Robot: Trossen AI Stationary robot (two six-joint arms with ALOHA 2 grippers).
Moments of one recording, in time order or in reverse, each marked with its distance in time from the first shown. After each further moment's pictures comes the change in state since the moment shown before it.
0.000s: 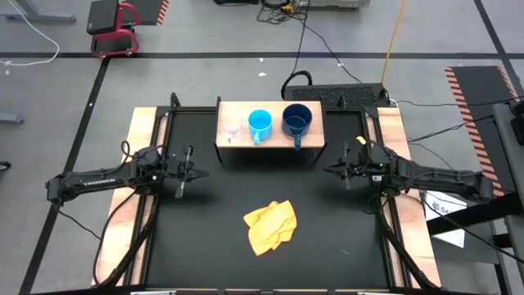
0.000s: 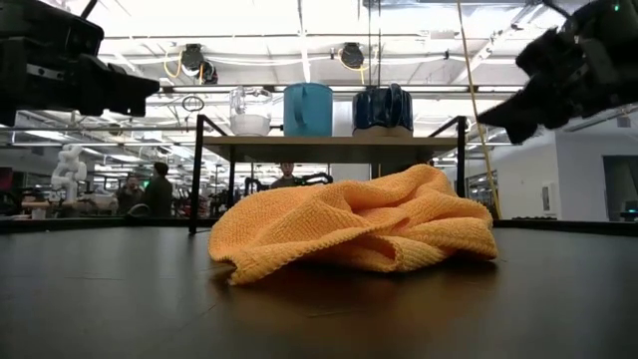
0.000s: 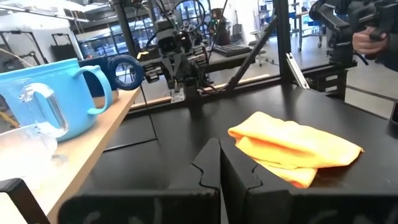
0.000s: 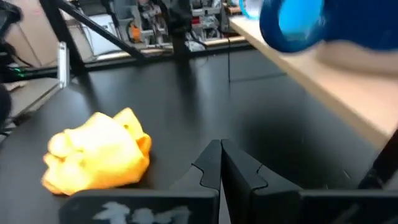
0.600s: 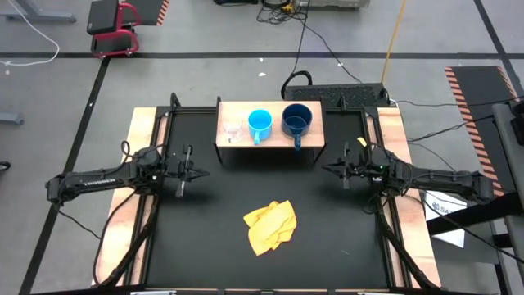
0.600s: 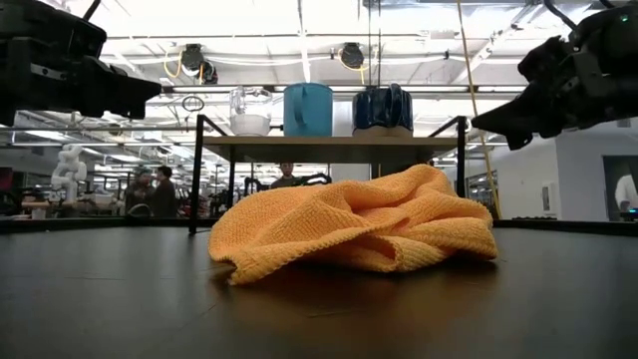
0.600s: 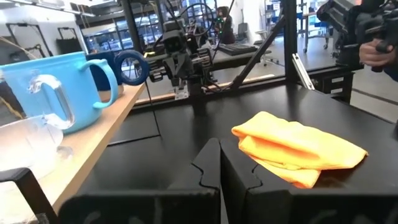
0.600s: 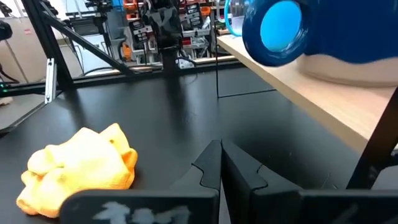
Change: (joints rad) left arm 0.000 0.000 0.000 -0.004 -0.024 -0.026; right arm -0.002 0.001 -0.083 0.187 0.050 -0.005
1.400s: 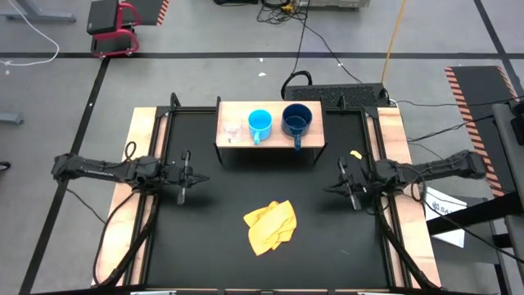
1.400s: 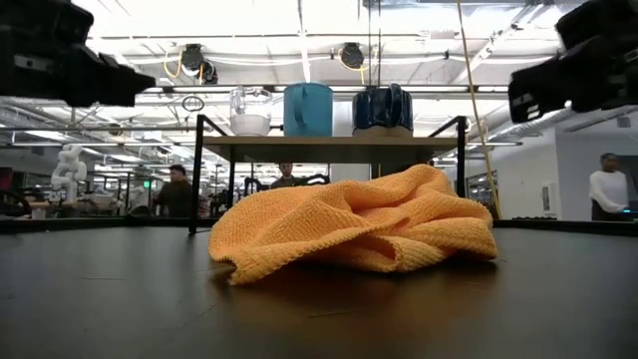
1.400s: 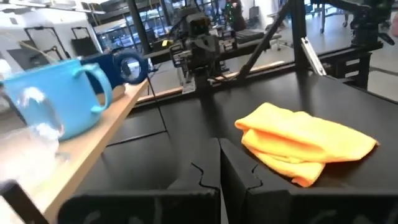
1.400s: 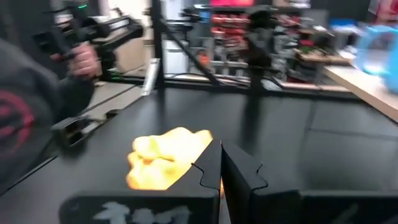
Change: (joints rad) left arm -0.349 0.000 0.031 -0.068 -0.415 0.063; right arm 0.370 -0.002 -0.001 0.070 0.041 -0.074
